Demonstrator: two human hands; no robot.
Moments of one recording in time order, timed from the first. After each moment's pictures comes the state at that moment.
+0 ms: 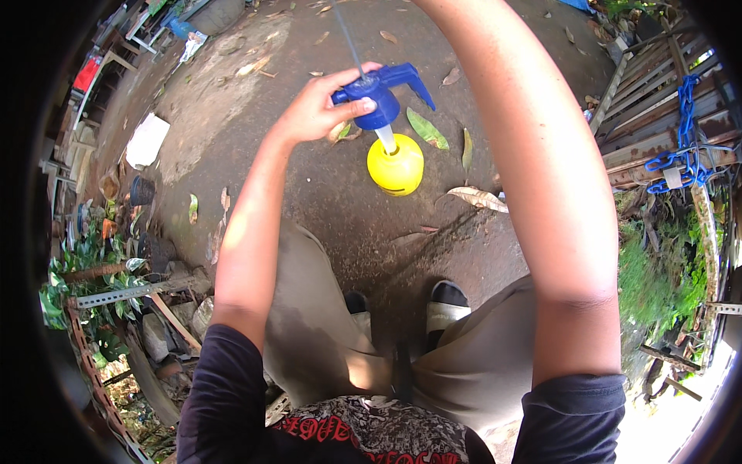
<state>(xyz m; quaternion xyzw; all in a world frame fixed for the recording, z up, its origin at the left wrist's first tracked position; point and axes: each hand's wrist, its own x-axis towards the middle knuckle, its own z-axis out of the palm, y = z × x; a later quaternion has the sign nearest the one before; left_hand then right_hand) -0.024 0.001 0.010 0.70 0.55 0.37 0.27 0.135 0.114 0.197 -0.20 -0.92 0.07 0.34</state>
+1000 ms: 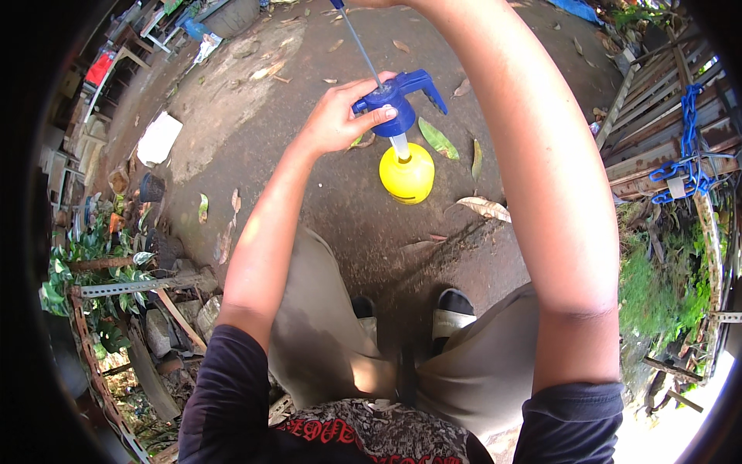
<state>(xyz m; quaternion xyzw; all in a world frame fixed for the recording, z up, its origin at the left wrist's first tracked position) -0.014 -0.014 0.016 0.71 0.59 0.37 0.13 0.136 0.087 0.213 -0.16 -0.93 0.10 0.33</state>
